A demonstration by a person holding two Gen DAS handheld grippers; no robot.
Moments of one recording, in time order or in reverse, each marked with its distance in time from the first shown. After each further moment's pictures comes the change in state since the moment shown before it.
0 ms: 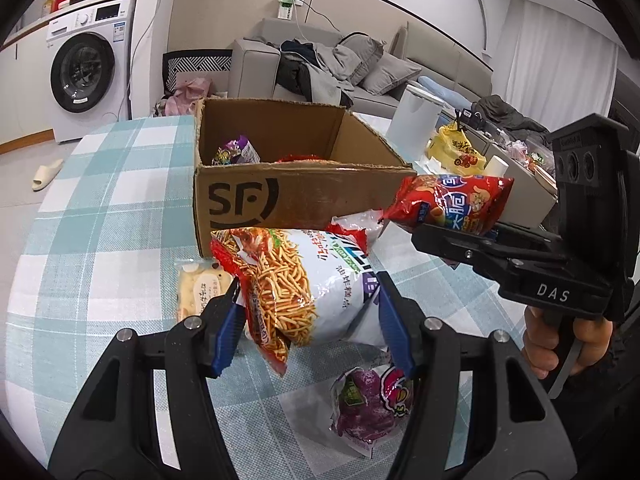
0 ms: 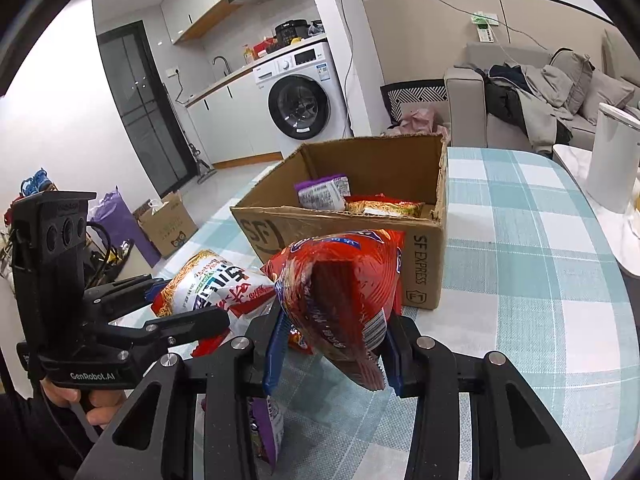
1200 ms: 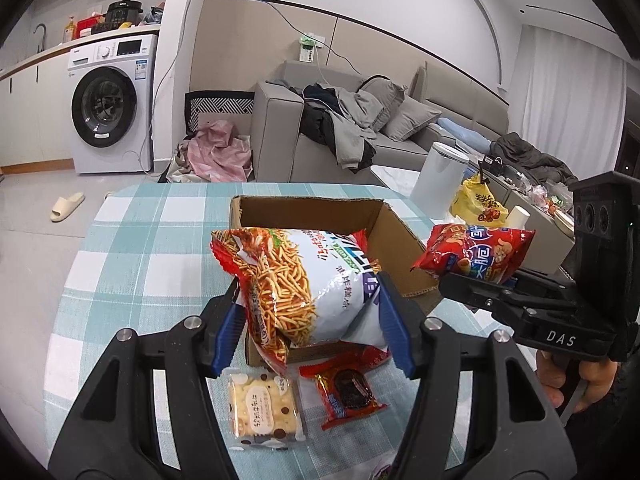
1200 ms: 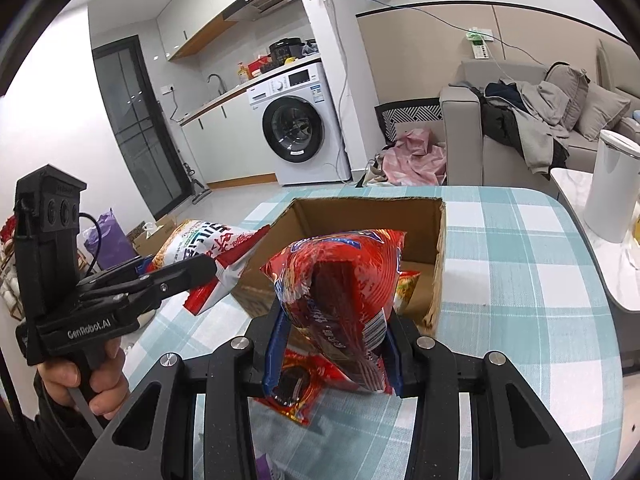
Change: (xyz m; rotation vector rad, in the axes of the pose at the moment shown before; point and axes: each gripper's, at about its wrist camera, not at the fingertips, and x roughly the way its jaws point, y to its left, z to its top) left arm -0.009 0.029 0.102 -0.013 -0.150 0.084; right arm 0.004 0.001 0.063 0.010 -0.061 -0.026
